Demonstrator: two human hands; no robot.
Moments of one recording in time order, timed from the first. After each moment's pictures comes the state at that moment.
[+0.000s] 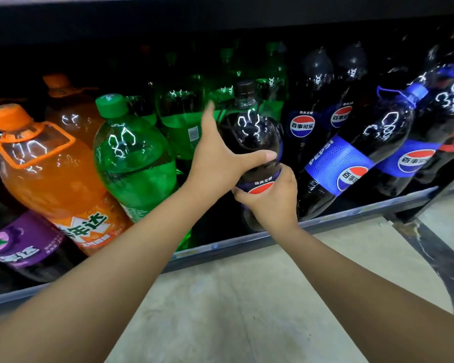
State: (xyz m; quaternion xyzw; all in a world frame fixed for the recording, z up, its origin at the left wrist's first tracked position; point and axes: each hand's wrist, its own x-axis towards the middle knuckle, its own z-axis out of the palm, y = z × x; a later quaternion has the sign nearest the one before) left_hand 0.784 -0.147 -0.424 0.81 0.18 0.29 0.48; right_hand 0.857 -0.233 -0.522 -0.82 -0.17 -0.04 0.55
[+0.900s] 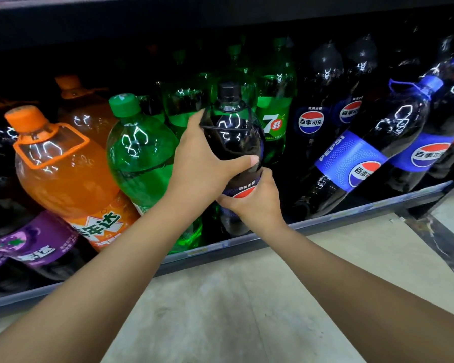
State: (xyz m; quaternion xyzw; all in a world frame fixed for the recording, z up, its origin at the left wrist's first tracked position) left_hand 0.749 -0.131 -0.419 0.84 0.23 0.30 0.40; right_hand 0.830 -0.208 -0.522 -0.78 -0.21 0.10 0.59
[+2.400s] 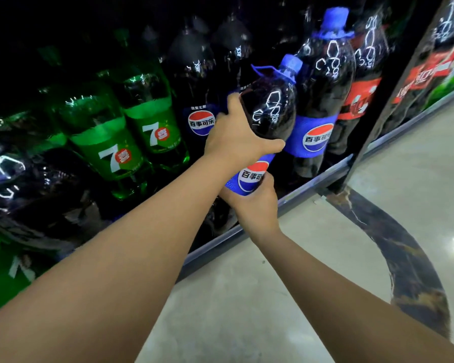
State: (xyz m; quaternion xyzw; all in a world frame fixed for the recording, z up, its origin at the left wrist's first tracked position) left_hand 0.991 -0.266 -0.454 0.93 0.11 0.13 0.34; right_hand 0.956 -0.334 -0.554 -0.71 -0.02 0.03 0.70
